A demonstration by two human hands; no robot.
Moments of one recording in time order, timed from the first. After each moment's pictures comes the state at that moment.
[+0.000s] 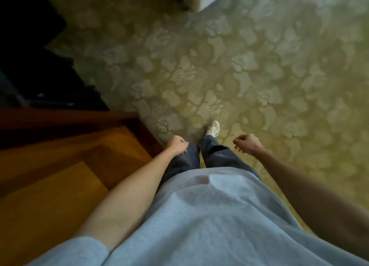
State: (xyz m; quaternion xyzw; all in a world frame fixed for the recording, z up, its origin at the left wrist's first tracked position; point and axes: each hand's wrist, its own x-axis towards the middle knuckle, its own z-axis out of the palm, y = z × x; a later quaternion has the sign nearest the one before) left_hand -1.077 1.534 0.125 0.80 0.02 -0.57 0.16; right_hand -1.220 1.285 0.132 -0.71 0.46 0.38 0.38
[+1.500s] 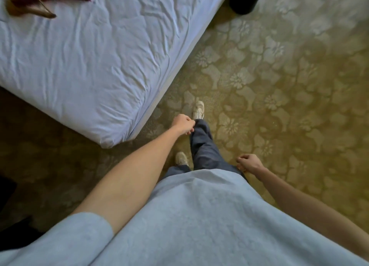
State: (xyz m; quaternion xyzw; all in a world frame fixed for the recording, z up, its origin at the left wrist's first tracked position) left_hand -0.602 0.697 0.119 0.80 -0.16 -0.55 0.19; right_hand -0.905 0.622 0.120 -0.54 0.65 0.27 0.45
